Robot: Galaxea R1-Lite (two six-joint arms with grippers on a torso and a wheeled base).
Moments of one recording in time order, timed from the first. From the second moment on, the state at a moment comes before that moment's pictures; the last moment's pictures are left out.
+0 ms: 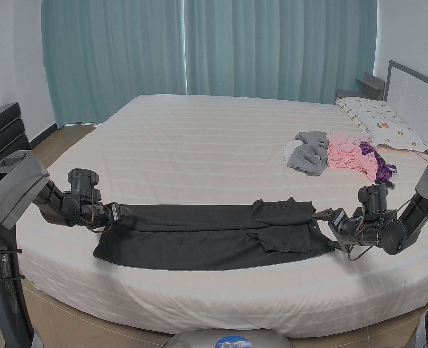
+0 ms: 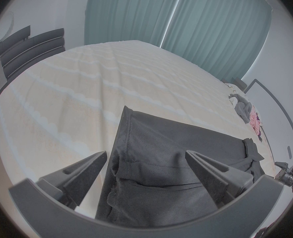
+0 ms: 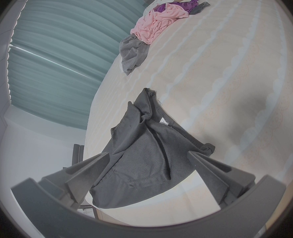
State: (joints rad) left arm 0.01 2.31 -1.17 -0.37 -0.12 -0.29; right arm 0.14 2.10 -0.67 -0.74 0.19 0.98
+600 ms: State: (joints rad) left arm -0.02 2.33 -1.12 -0.37 -0.13 -0.30; right arm 0.14 2.10 -0.67 -0.74 0.19 0.98
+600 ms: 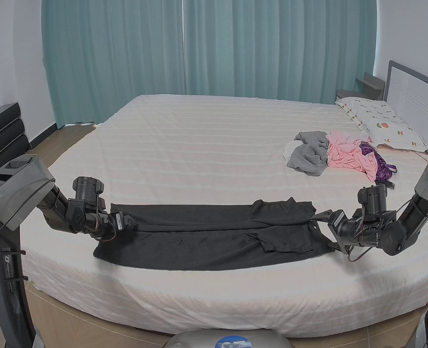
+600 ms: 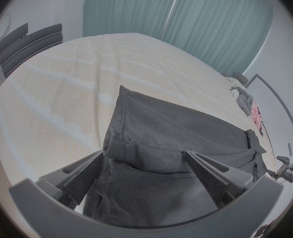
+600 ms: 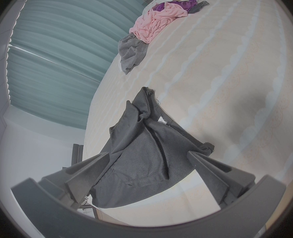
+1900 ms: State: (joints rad) left arm 0.00 2.24 -1.07 -0.36 -0.12 -0.33; right arm 0.14 2.10 -0.66 -0.74 0.19 0.98
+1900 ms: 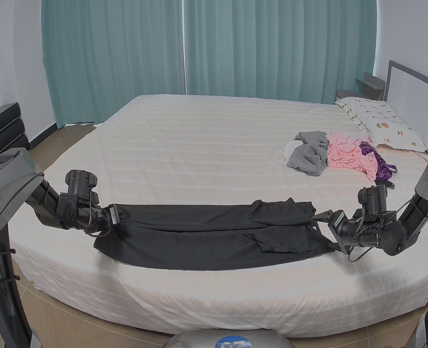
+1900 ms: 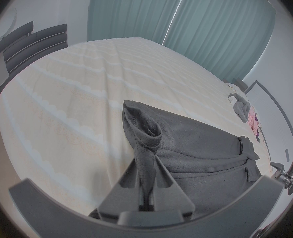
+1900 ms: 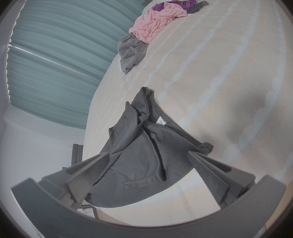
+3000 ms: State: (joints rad) left arm -0.08 2.20 -1.16 -0.36 -0.11 -0.47; right arm 0.14 2.10 -0.66 -0.74 0.19 0.98
